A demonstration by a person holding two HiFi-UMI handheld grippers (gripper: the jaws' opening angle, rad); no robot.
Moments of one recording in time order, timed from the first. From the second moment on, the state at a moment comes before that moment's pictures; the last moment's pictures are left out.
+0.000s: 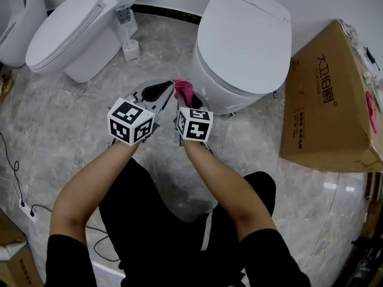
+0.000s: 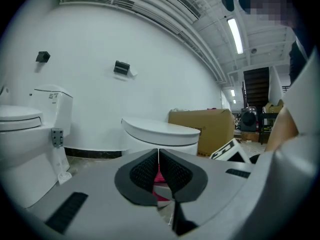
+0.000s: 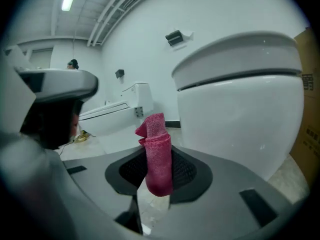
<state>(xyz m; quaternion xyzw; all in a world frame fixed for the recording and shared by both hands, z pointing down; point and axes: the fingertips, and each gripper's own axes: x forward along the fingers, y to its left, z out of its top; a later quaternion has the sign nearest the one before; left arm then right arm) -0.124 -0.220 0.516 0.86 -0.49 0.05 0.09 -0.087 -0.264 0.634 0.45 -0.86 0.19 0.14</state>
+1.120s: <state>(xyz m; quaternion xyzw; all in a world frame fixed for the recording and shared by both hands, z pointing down) -0.126 -0.202 0.510 0.87 -0.48 0.08 0.07 -0.046 -0.296 0.654 0.52 -0.74 0.42 0.07</state>
